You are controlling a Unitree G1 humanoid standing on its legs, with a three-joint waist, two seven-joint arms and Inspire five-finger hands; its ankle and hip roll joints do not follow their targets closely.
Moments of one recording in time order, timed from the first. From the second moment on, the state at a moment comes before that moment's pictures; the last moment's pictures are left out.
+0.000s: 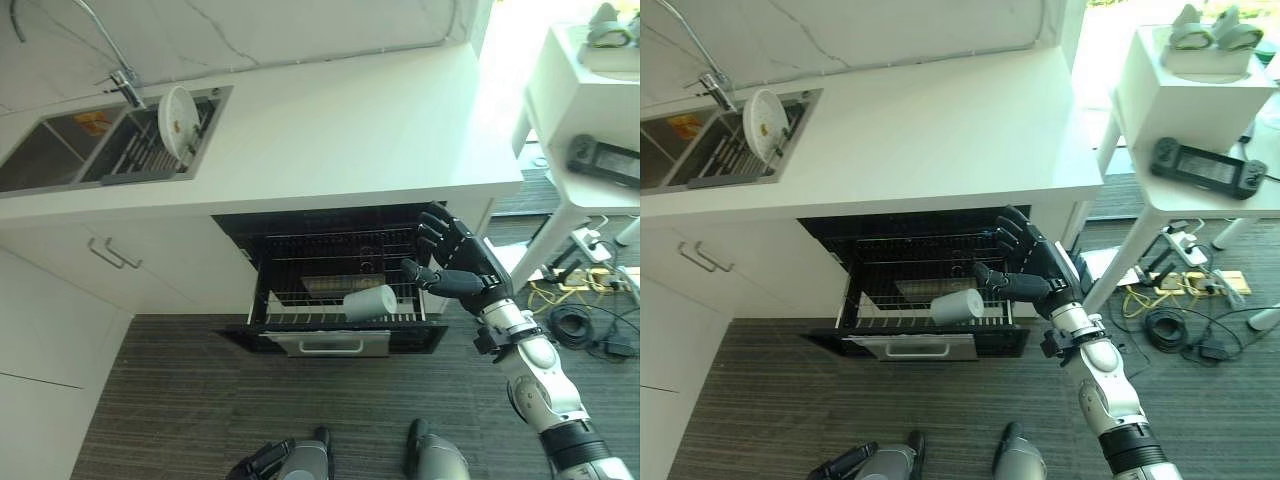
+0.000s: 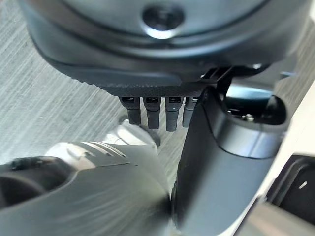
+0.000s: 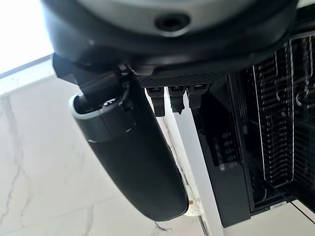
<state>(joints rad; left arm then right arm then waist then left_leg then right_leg) -0.05 0.18 0.13 1.26 -0.59 0.11 -0.14 -0.17 -0.50 0.14 0.13 0.69 -0.19 0.18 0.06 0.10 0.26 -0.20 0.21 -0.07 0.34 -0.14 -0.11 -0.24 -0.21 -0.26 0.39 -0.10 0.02</state>
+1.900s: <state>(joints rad) 0.09 0.23 0.04 1.29 -0.51 0.15 -0.18 -0.21 -0.38 0.17 0.07 0.85 -0.33 0.15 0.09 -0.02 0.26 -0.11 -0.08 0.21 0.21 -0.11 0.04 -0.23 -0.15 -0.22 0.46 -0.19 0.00</state>
